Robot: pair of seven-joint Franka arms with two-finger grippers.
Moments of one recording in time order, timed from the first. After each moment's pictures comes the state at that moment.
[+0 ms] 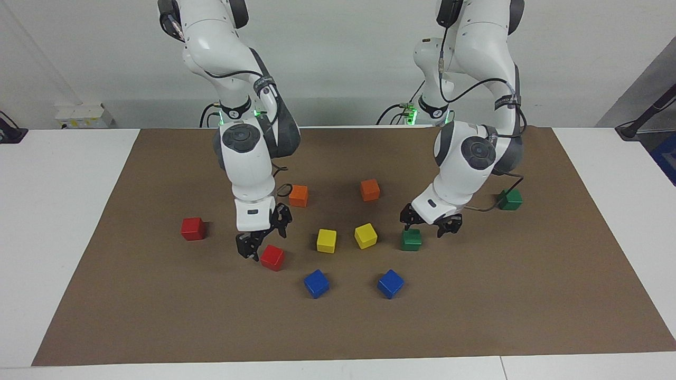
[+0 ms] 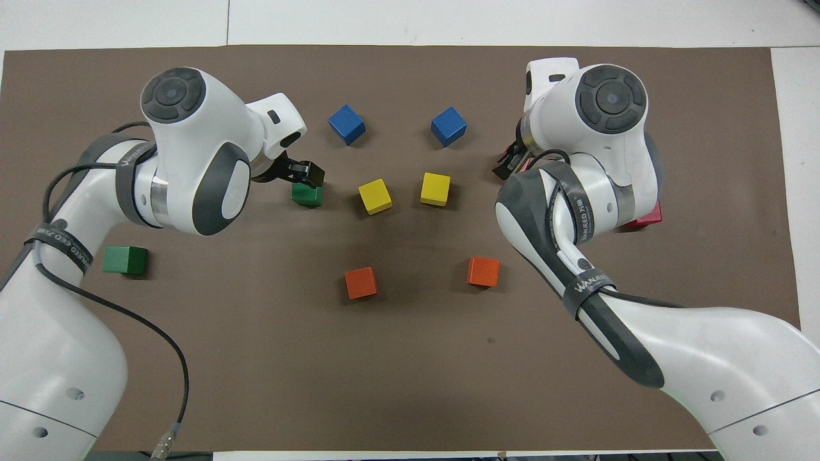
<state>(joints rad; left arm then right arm) -0.29 0.41 -0.08 -1.68 -0.08 2.10 -0.03 0.28 0.44 0.03 -1.63 -0.08 2.24 -0.54</state>
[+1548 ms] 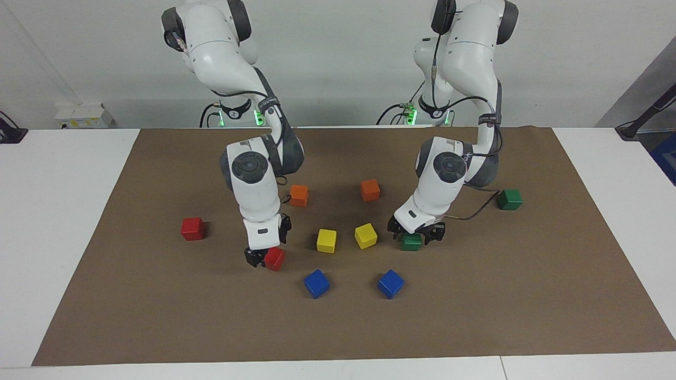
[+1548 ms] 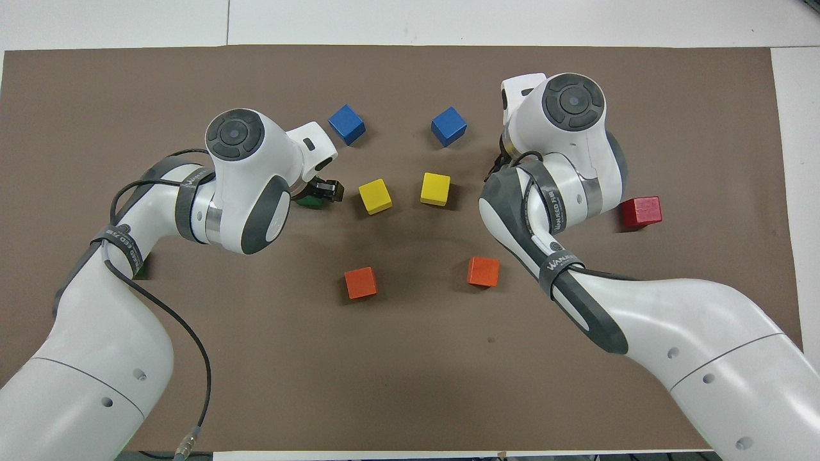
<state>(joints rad) -0.33 0.46 -0.07 -1.77 -0.01 2.26 -0.12 0.27 0.56 0.05 -1.58 -0.08 2.25 -0.61</state>
